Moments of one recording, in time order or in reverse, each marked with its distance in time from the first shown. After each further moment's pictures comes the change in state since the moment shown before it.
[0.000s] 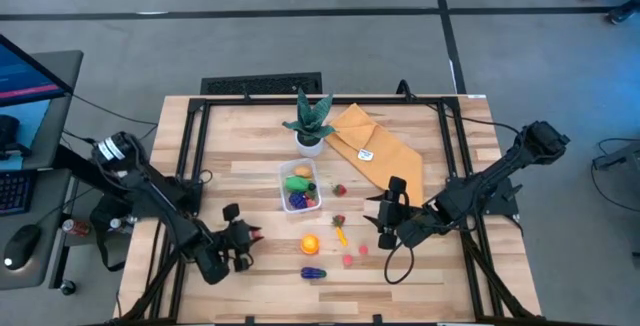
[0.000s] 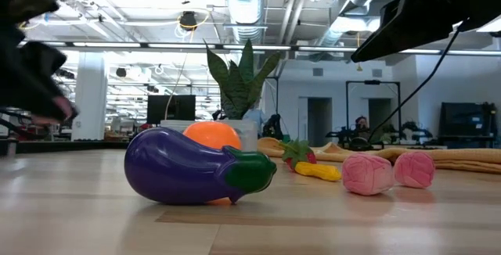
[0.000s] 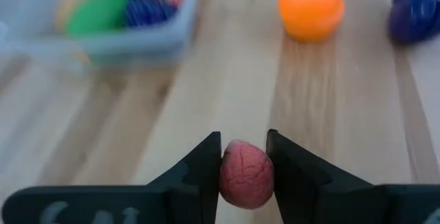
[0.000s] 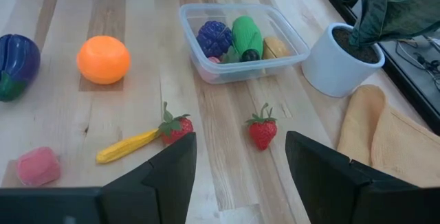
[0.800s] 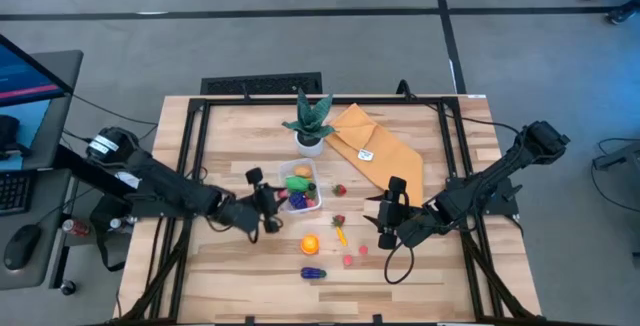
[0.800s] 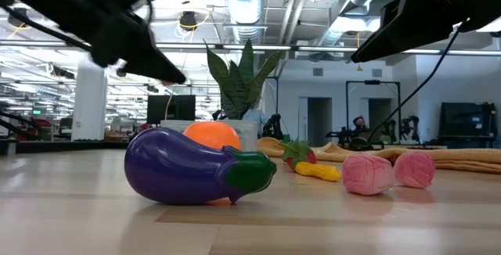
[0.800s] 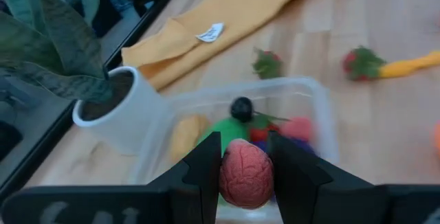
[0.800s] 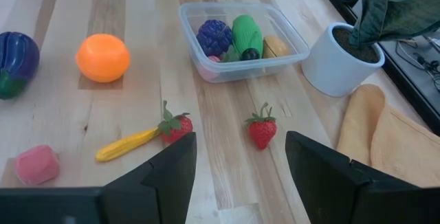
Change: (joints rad) left arm 0.467 -0.101 0.002 0.354 0.042 0.723; right arm 0.000 0.000 0.000 -0.005 -0.001 -0.002
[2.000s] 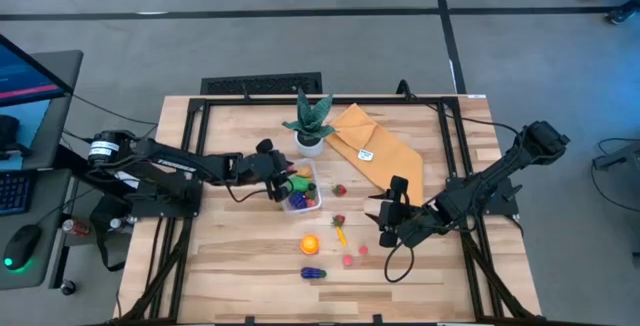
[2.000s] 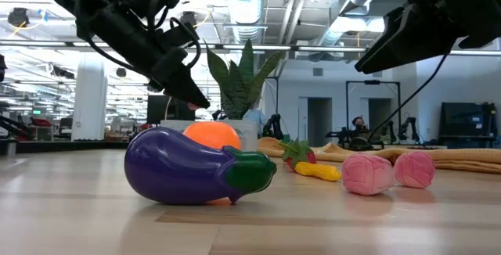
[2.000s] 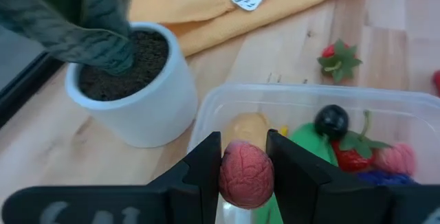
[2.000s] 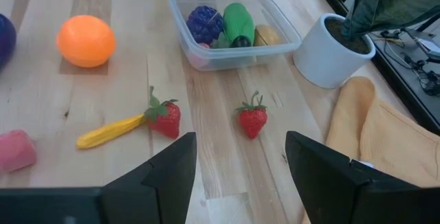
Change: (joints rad) left arm 0.467 0.011 -0.003 0.069 0.489 0.073; right arm 0.000 0.000 -0.037 0.005 0.025 0.000
